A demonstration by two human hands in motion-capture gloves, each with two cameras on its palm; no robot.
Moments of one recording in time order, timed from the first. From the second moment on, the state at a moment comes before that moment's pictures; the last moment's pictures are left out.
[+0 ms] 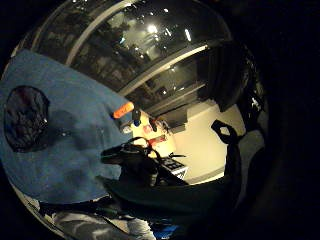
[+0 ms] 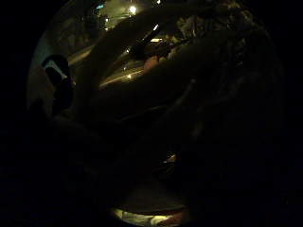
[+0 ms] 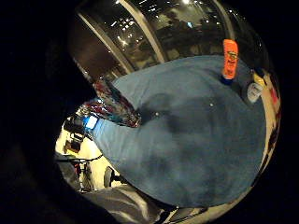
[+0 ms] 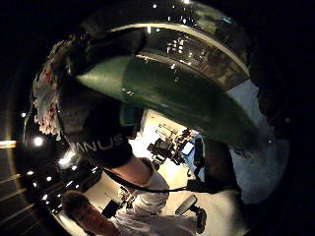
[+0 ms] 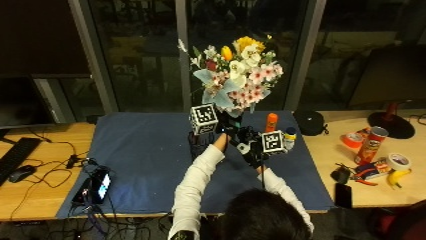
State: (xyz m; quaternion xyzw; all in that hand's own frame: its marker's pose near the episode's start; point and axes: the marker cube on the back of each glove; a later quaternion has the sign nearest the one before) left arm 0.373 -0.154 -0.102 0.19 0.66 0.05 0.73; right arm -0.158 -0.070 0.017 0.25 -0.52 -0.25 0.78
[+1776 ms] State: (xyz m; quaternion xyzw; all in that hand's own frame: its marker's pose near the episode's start) left arm 0.220 -0.243 -0.006 0.13 0.61 -0.05 0.78; right arm -0.124 -0.093 0.092 0.15 -0.43 -0.13 0.88
